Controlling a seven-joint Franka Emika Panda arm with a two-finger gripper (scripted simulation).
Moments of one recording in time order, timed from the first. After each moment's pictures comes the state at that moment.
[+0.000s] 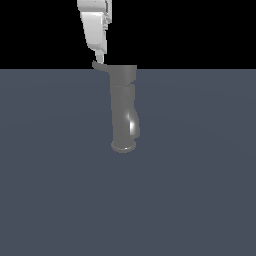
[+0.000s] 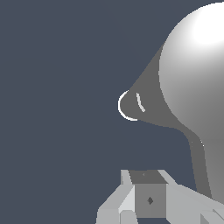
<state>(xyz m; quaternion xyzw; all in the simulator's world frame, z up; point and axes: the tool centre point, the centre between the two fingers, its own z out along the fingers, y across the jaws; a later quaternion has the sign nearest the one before) 0.063 0.089 0.297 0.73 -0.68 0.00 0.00</state>
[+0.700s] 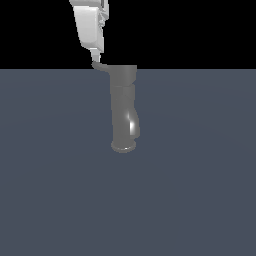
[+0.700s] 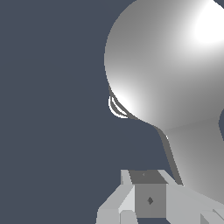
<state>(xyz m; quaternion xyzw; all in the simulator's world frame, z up) 0.032 0.094 0.297 0.73 -0.68 0.00 0.00</state>
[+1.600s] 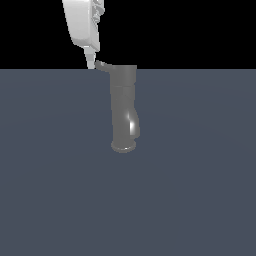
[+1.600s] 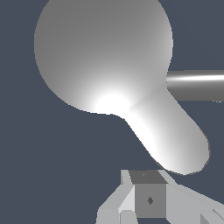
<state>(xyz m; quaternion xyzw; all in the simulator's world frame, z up) -0.012 0.099 0.297 0.74 -0.67 0.00 0.00</state>
